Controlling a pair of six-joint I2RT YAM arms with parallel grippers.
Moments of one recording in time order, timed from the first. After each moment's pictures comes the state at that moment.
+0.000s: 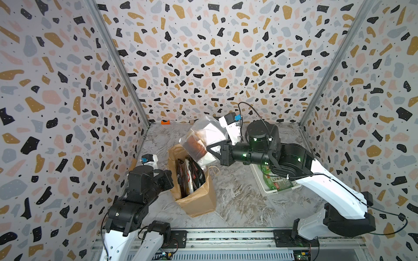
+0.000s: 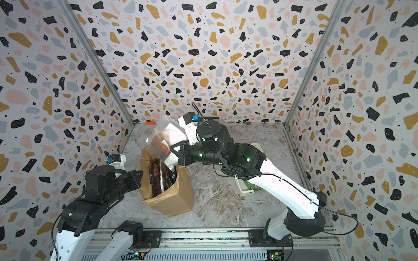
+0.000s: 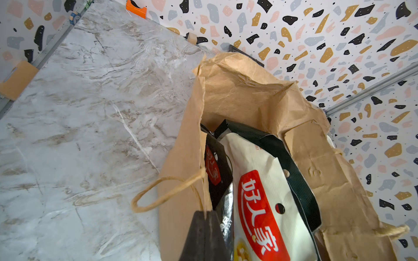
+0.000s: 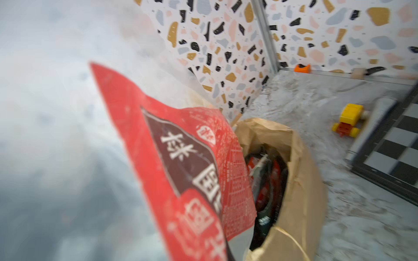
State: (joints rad) left arm -0.19 0.60 0.99 -0.99 0.07 -0.51; right arm 1.14 1.53 2.01 -0.72 -0.15 0.62
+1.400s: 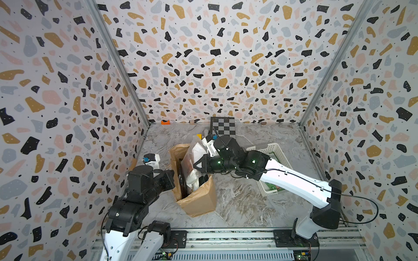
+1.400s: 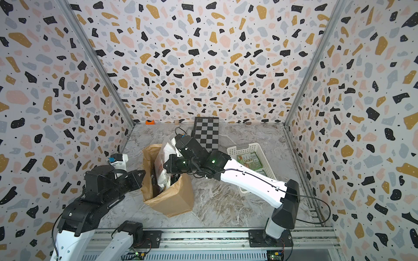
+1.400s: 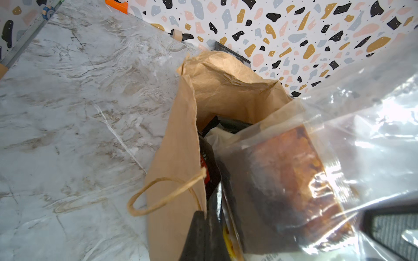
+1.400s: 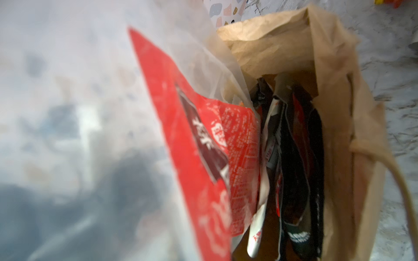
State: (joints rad) left arm -0.19 0.60 0.99 -0.97 0.14 -0.50; right arm 1.10 1.66 1.72 -0.56 -0.22 0.93
